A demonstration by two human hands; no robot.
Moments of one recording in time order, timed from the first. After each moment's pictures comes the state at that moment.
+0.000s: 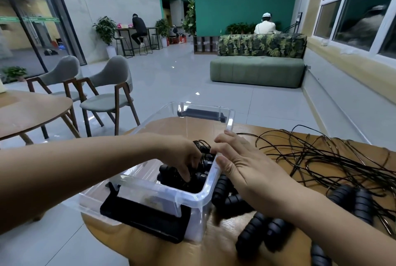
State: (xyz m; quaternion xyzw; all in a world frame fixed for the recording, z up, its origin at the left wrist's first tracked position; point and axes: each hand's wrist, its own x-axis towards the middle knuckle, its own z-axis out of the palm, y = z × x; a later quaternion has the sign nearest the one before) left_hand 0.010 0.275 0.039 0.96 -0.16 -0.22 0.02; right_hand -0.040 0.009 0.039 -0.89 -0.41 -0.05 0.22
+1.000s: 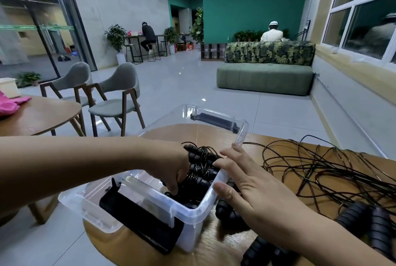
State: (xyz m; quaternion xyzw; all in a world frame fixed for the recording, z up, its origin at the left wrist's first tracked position) left_hand -0.026 0.282 0.074 0.96 -0.17 -0.21 -0.12; right_hand -0.056 0.007 0.046 -0.90 -0.39 0.01 0.19
